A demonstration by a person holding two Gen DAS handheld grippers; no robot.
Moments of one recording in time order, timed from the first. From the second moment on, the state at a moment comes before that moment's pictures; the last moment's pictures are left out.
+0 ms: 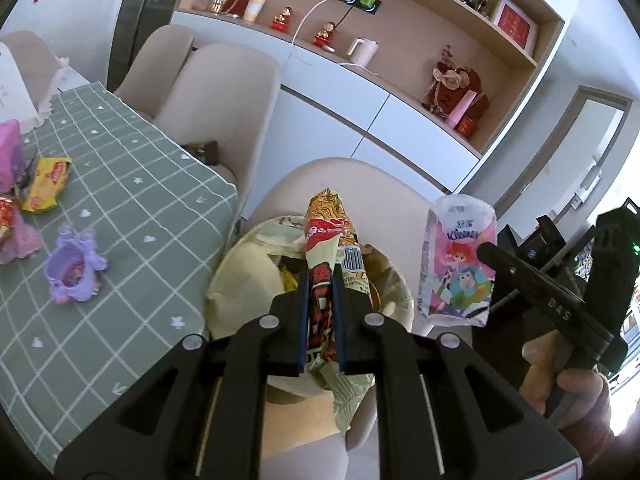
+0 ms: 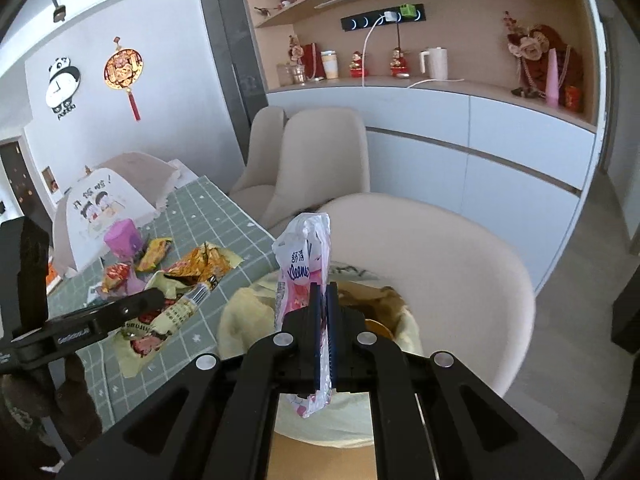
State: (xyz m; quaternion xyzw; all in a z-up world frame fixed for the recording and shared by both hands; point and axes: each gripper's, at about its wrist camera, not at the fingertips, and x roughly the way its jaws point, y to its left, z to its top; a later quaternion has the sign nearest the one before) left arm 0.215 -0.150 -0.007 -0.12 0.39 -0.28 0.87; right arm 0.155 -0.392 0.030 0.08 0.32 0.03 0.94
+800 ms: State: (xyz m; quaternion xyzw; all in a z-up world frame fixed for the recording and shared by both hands) left arm 0.260 -0.212 -0.034 -0.10 0.42 -0.26 0.86; right arm 0.166 -0.431 0.008 0.10 0.34 0.03 0.94
